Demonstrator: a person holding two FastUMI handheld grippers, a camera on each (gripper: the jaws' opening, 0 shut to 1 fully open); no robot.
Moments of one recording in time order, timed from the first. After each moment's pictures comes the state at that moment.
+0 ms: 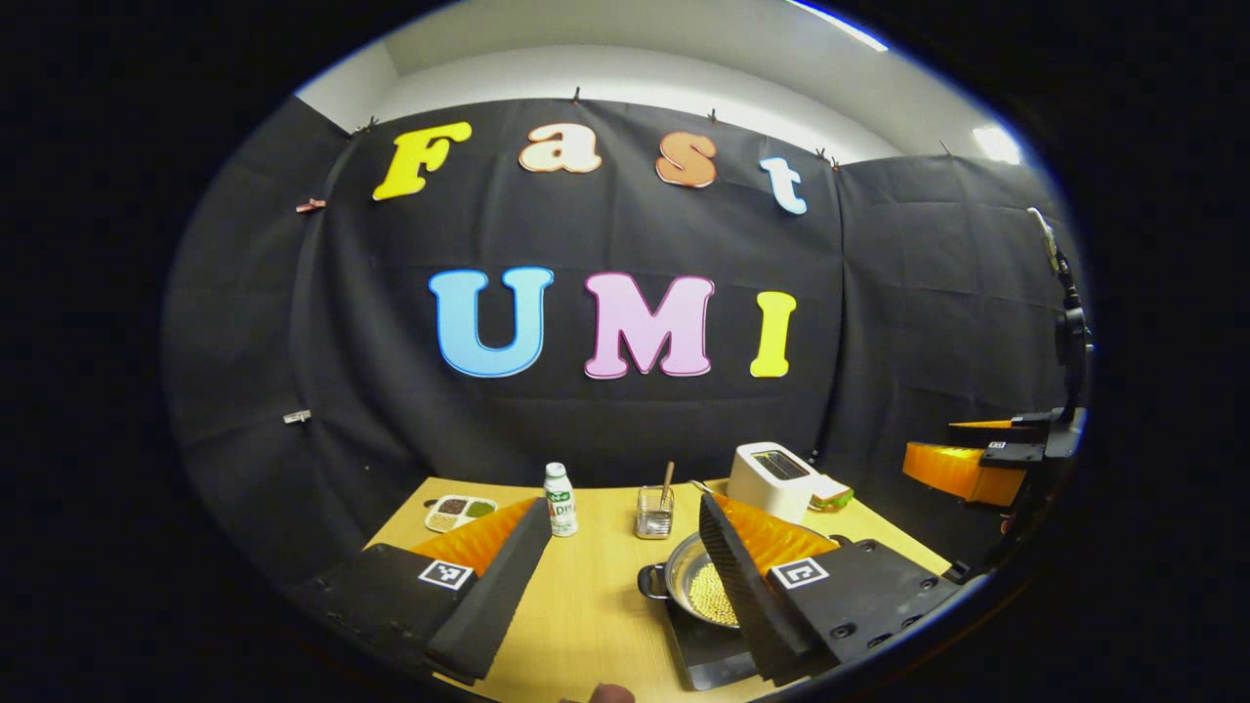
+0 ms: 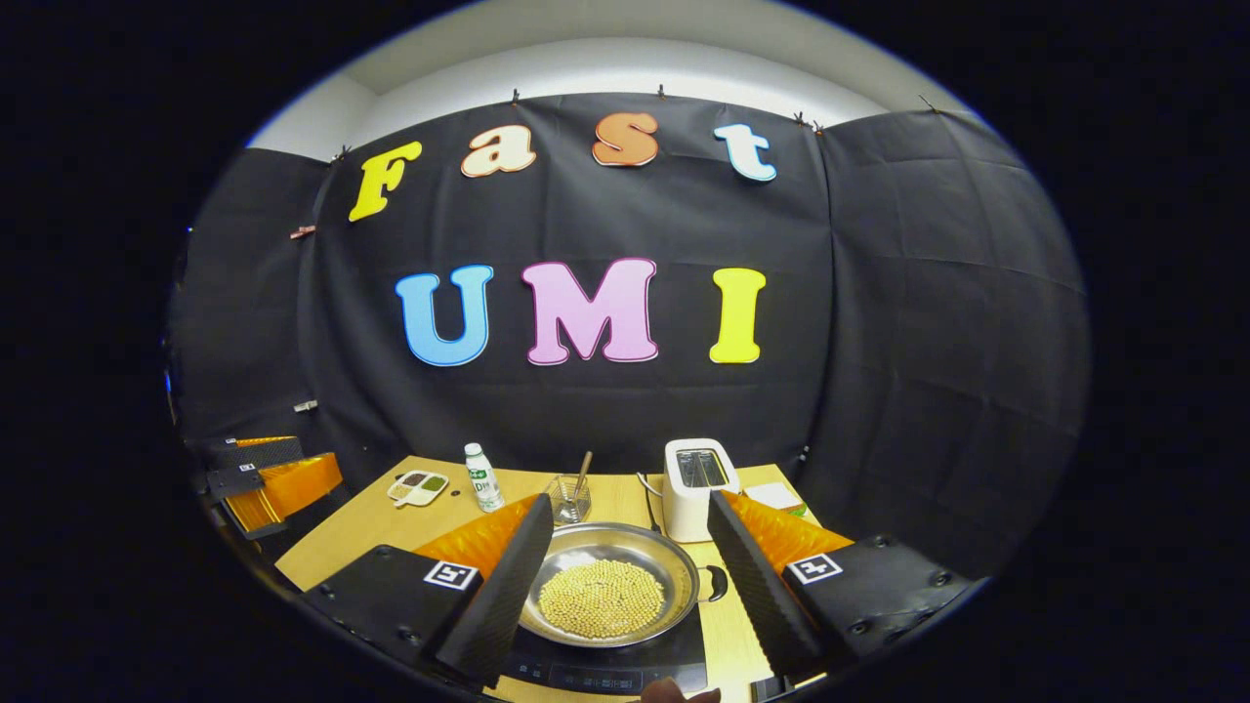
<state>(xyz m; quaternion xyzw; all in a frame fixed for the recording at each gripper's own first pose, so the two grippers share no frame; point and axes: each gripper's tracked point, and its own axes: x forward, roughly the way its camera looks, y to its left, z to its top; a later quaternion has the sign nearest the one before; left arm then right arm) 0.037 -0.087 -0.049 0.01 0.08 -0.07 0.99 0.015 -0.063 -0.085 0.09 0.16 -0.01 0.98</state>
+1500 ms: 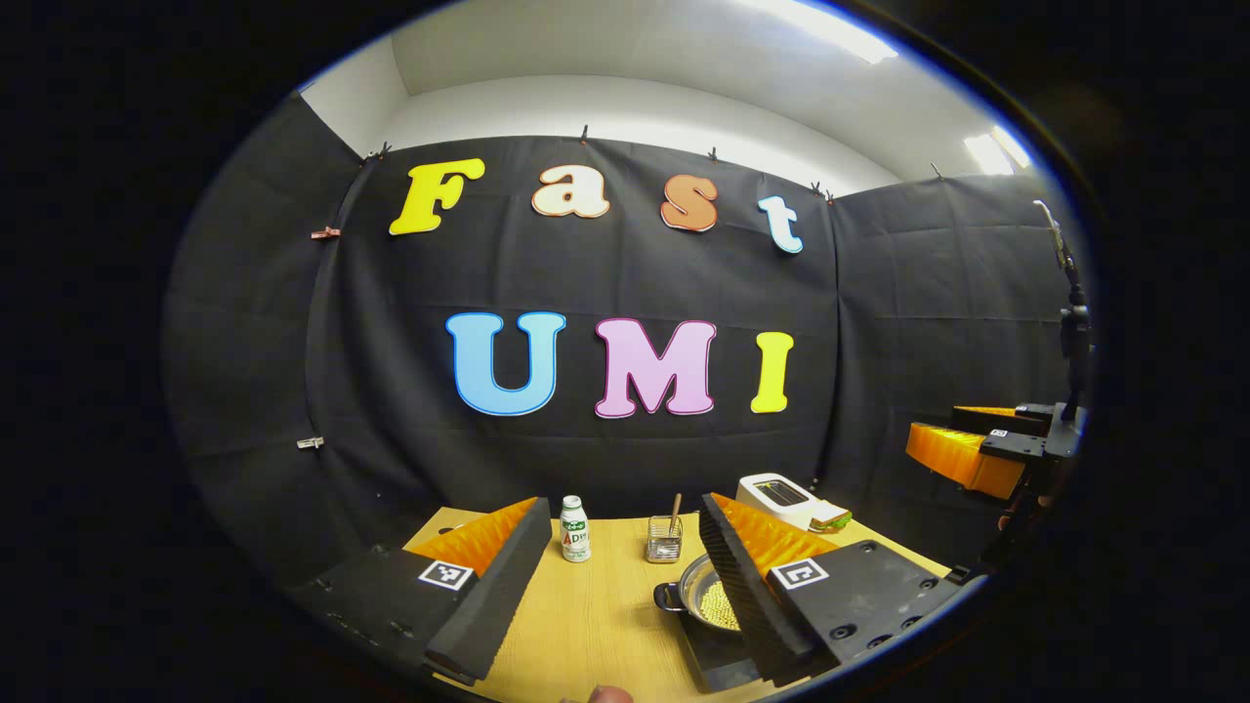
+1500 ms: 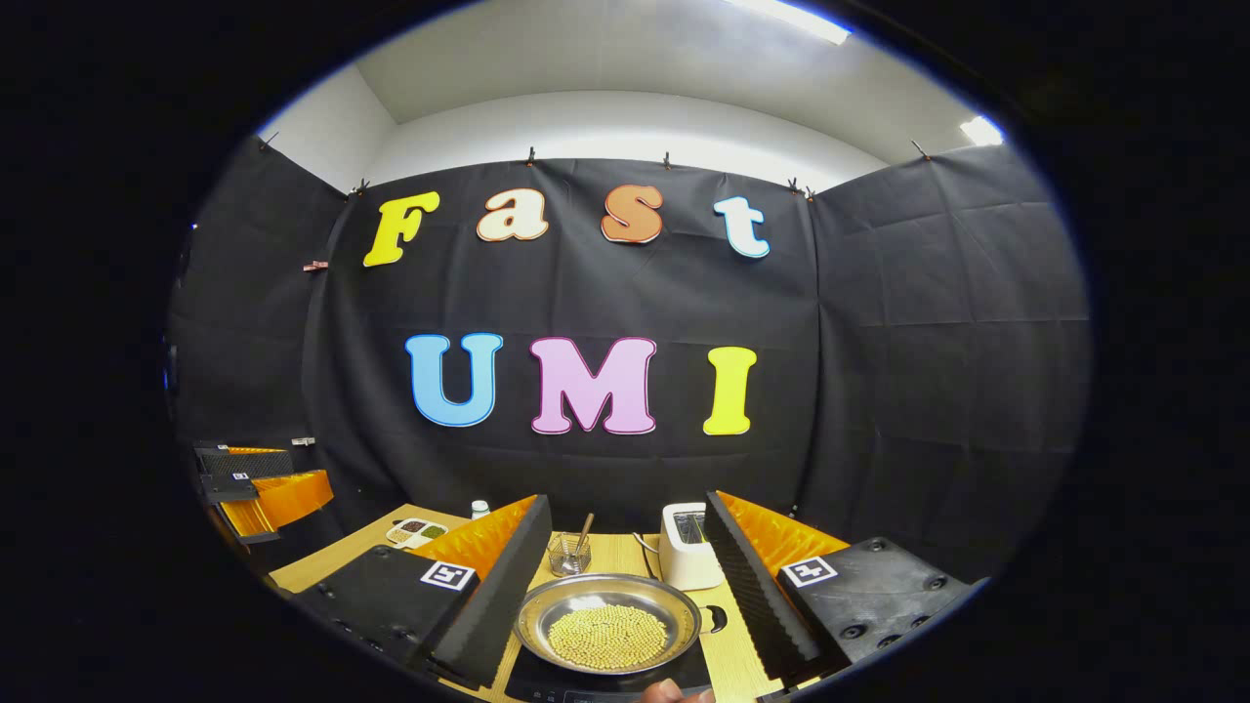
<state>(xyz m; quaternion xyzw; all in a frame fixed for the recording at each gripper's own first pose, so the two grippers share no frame) 0.019 -0.073 -0.010 0.01 0.03 -0.08 1.00 -0.003 -0.046 -0.033 0.07 0.05 -0.03 1.00</state>
